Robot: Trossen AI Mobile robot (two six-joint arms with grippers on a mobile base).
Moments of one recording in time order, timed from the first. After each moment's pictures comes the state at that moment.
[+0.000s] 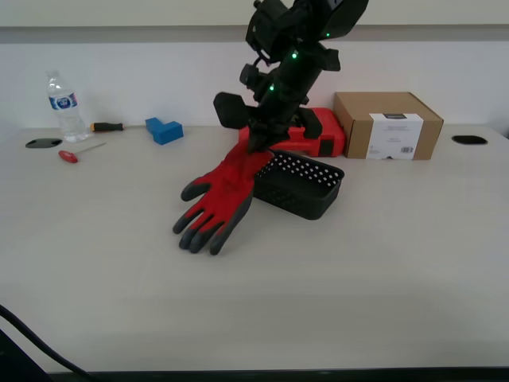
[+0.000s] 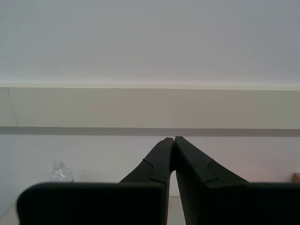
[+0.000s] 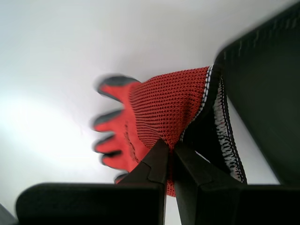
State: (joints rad) arm 0 0.64 2.29 1.55 -0.33 -0.25 0.31; arm 1 0.00 1.05 0.52 0.60 -0.01 0.00
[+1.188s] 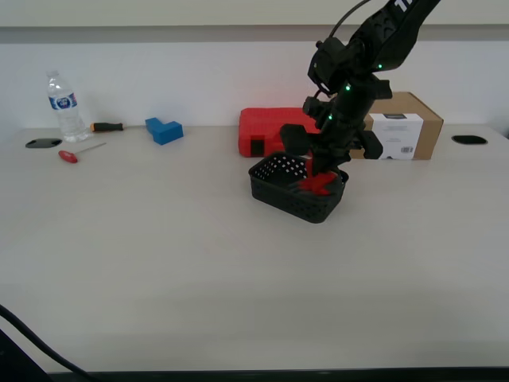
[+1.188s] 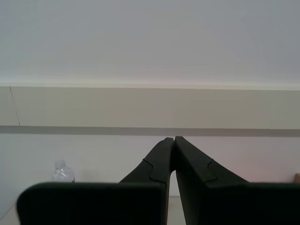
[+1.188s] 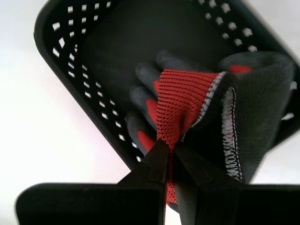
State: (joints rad) arm 0 0.44 2.34 1.39 -0.28 -0.14 0.25; arm 1 0.00 1.05 0.52 0.60 -0.01 0.00
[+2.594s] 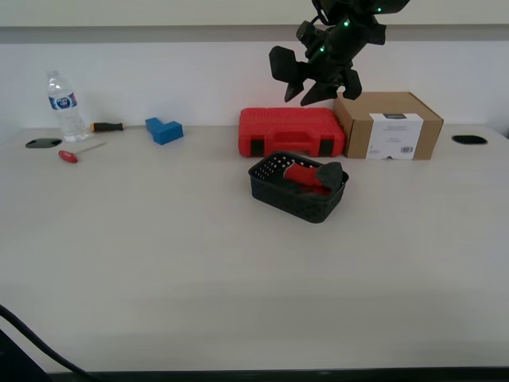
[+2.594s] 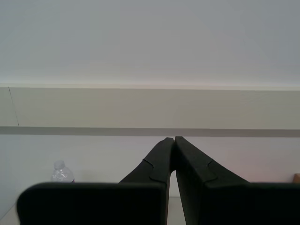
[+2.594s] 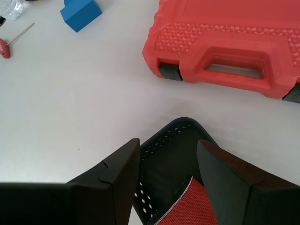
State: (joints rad) arm 0 0.39 2.30 1.66 -0.25 -0.24 0.24; arm 1 0.00 1.05 0.52 0.60 -0.01 0.00
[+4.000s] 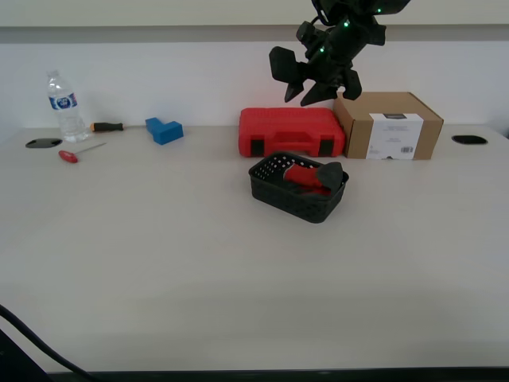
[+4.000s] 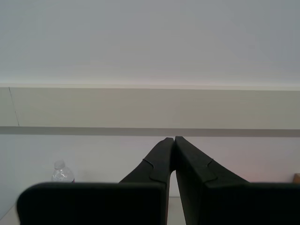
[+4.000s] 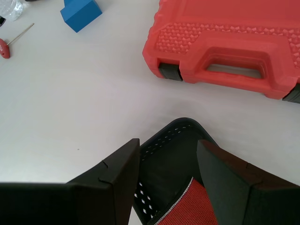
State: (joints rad) arm 0 0.39 2.30 1.66 -0.24 -0.24 0.24; arm 1 0.00 1.05 0.52 0.60 -0.01 0.00
